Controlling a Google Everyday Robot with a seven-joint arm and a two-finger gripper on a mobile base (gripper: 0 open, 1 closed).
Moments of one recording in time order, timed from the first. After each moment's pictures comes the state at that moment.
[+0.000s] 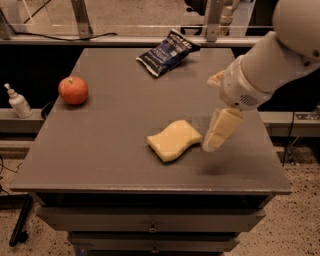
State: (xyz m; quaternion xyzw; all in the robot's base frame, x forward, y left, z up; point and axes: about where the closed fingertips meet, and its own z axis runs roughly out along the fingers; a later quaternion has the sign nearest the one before) arm 0.503 -0.121 0.890 -0.64 0.73 0.05 0.24
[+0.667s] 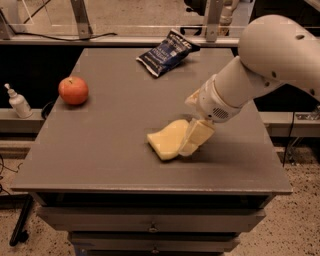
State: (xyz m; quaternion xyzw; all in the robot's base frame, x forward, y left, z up) arm 0.516 -0.075 0.840 -0.63 0.73 0.11 0.24
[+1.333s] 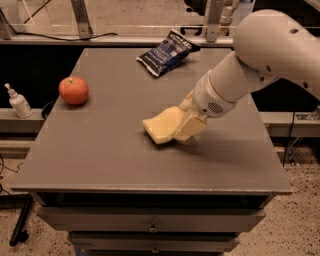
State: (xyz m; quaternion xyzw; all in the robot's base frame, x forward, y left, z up) arm 0.524 -0.063 0.845 -0.62 0.74 0.12 0.24
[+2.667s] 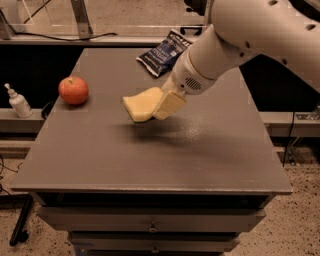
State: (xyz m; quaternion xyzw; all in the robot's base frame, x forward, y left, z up) arm 0.558 -0.016 0.891 -0.60 0.74 0.11 0.29
